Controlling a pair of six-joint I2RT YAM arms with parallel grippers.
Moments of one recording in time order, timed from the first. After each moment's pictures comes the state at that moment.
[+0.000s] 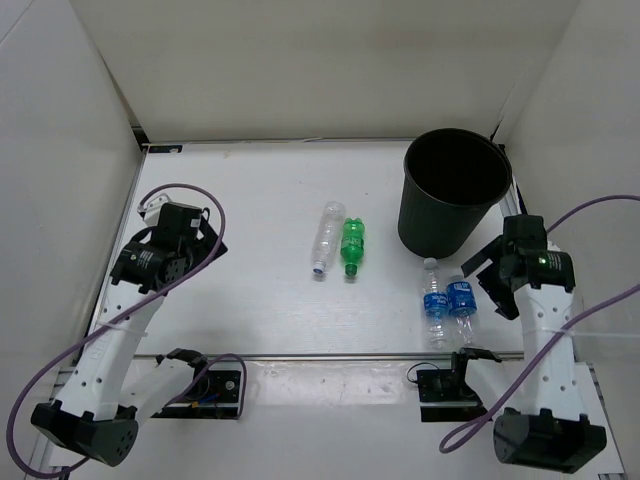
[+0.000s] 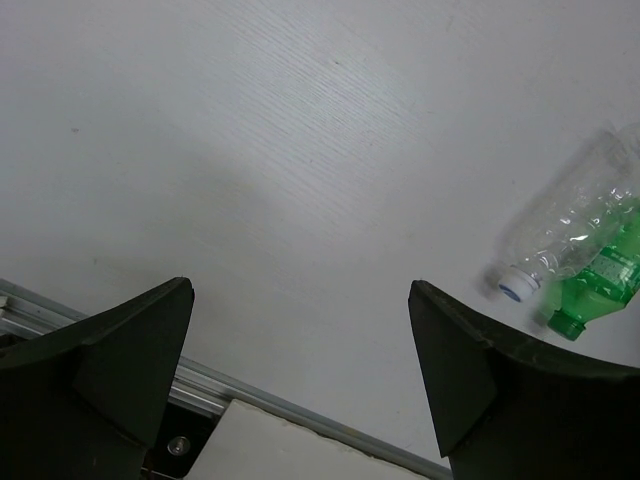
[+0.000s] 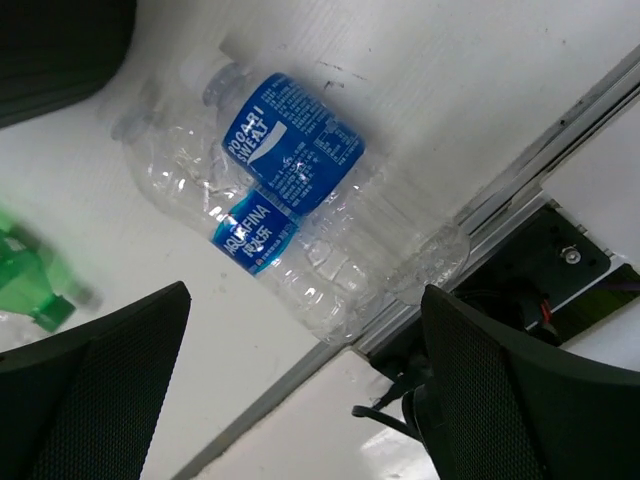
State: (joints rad) left arm -0.31 0.95 1.15 -1.12 -0.38 -0.80; right arm -0.10 0.89 1.03 -1.31 0.19 0.78
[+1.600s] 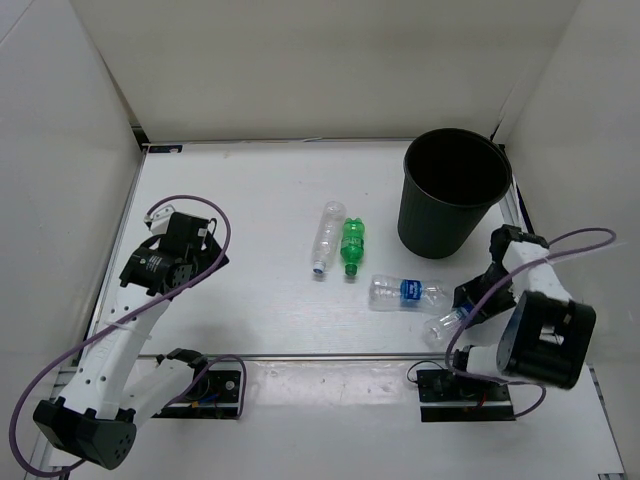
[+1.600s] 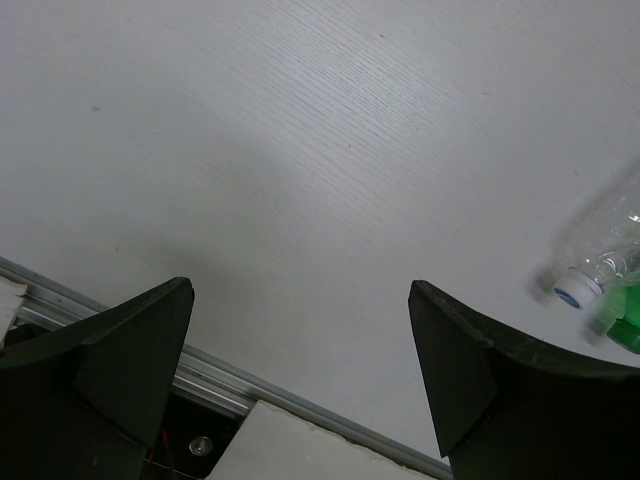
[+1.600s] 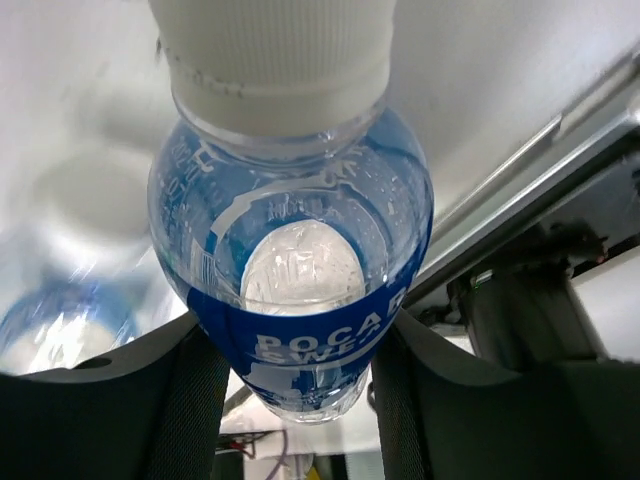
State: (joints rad) left arm -0.32 0.93 1.04 -1.11 -0.41 -0.81; right arm -0.25 1.39 0.82 -1.16 0.00 0.80
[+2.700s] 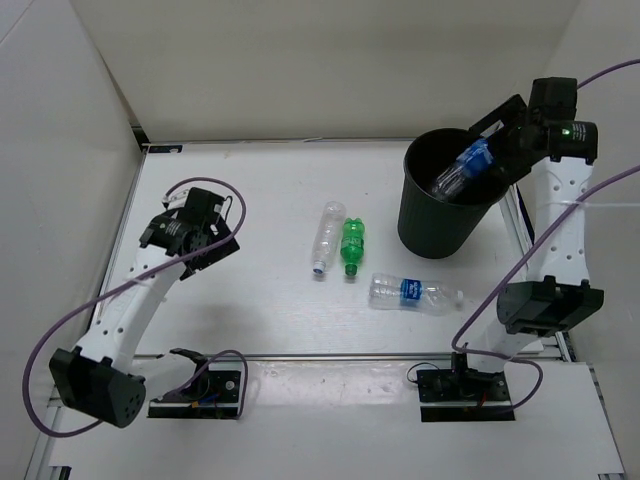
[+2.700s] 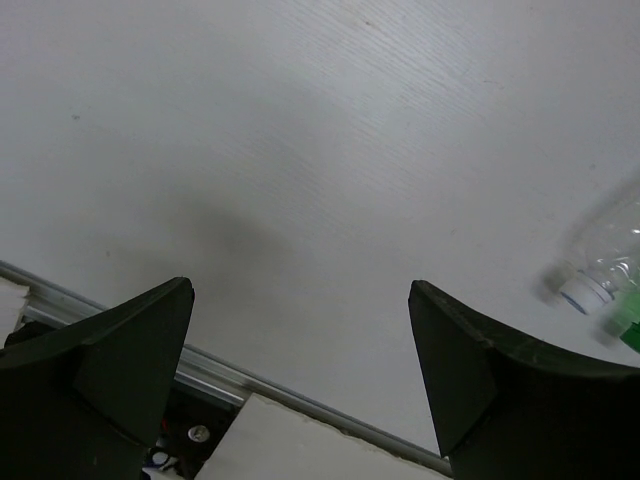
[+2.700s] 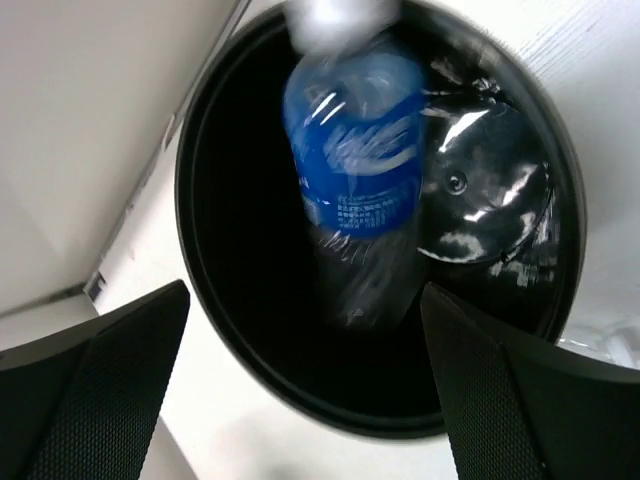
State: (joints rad) left arm -0.33 1.14 1.15 -1.11 -0.37 -0.78; right arm -0.10 1.65 2.07 -1.18 -0.06 0.82
